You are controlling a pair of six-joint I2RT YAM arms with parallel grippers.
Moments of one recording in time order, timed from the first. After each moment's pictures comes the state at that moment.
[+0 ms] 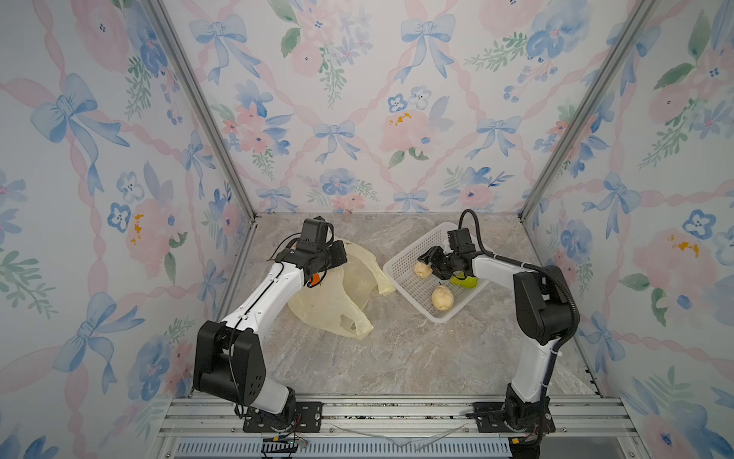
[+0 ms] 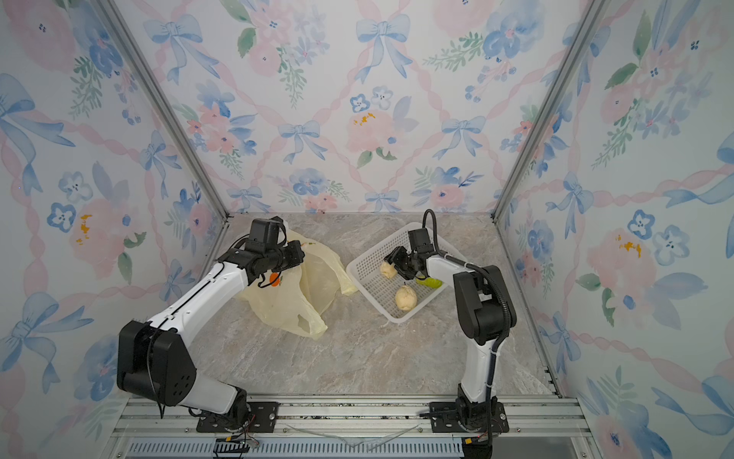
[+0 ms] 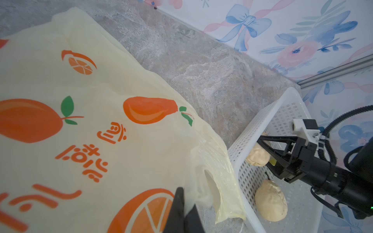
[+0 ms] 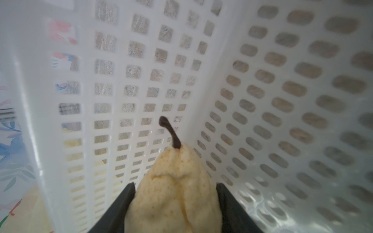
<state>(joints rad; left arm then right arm) -0.28 1.49 1.21 -0.48 0.14 -0.54 0.28 1.93 1.26 -0.19 -0.34 0.91</state>
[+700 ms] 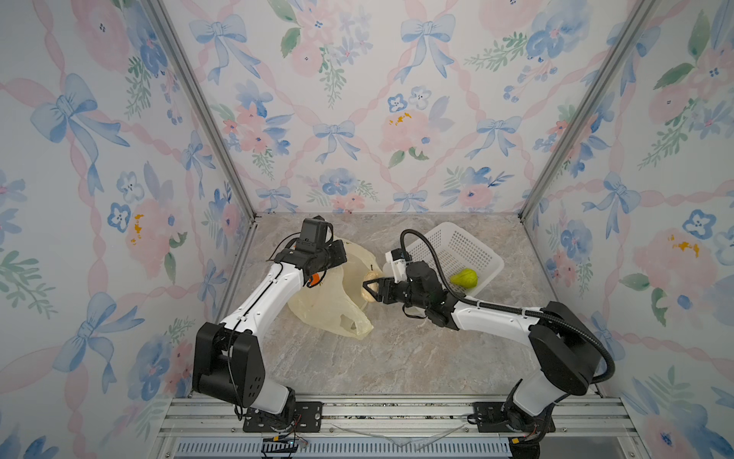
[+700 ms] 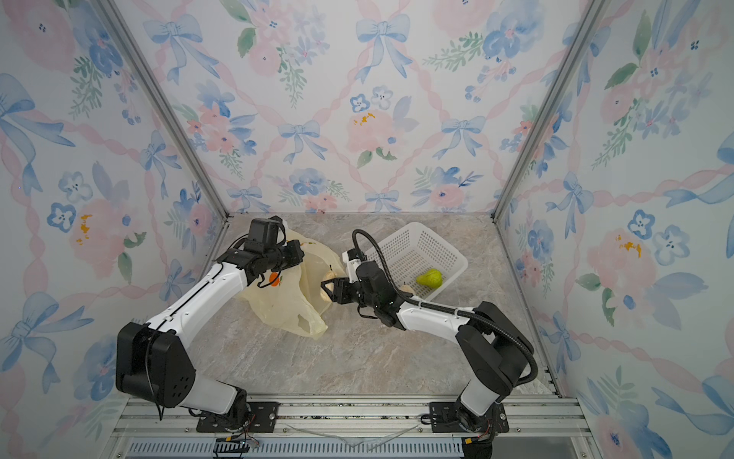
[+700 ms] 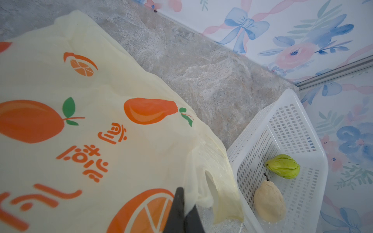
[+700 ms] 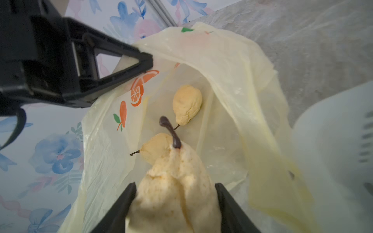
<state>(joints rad) -0.28 1.48 1.21 -0.48 0.13 -0.55 0.85 1.70 0.95 0.38 -0.16 0.62</state>
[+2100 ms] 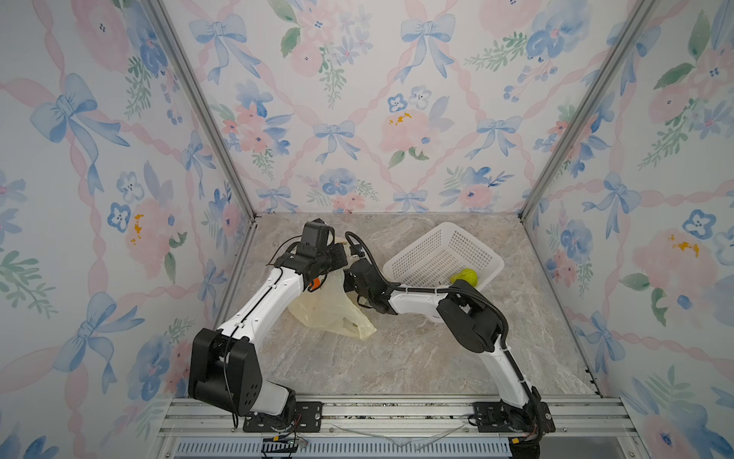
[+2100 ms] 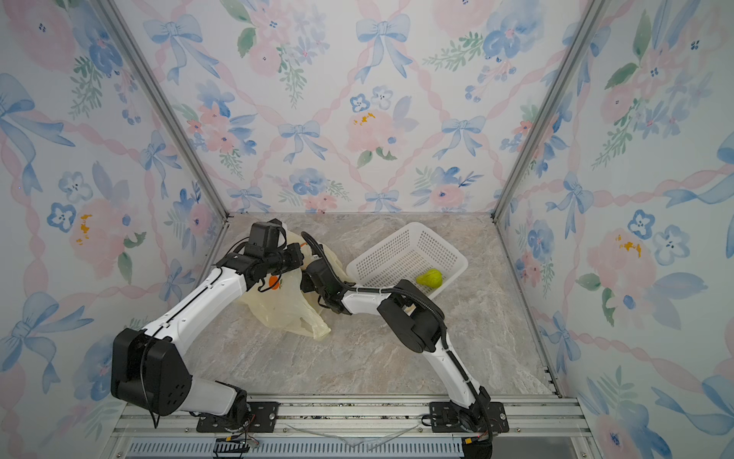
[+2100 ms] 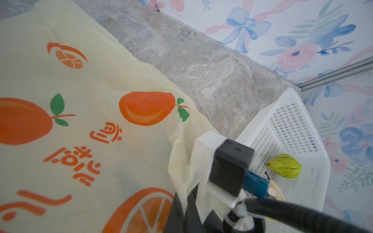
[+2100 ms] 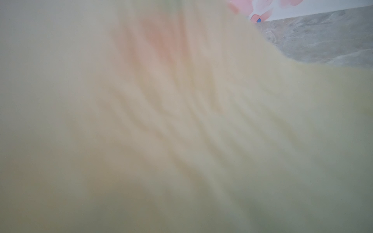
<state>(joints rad) -0.30 1.44 1.17 -0.47 0.10 -0.57 0.92 2.24 1.51 0.31 0.21 0.50</state>
